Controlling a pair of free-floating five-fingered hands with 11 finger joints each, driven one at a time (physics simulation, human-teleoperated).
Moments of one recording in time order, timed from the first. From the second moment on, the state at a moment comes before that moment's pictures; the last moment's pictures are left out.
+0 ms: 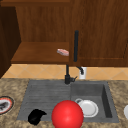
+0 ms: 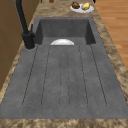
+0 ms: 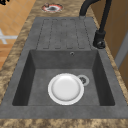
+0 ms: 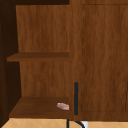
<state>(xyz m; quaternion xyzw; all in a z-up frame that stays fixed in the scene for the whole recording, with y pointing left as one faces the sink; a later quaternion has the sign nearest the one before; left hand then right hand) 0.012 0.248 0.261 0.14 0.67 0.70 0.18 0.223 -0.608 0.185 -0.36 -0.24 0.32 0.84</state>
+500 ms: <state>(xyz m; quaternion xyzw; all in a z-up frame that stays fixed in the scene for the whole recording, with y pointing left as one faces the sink) 0.012 0.248 0.261 0.14 0.67 0.70 0.18 0.227 -0.607 0.164 -0.39 -0.22 0.25 0.86</state>
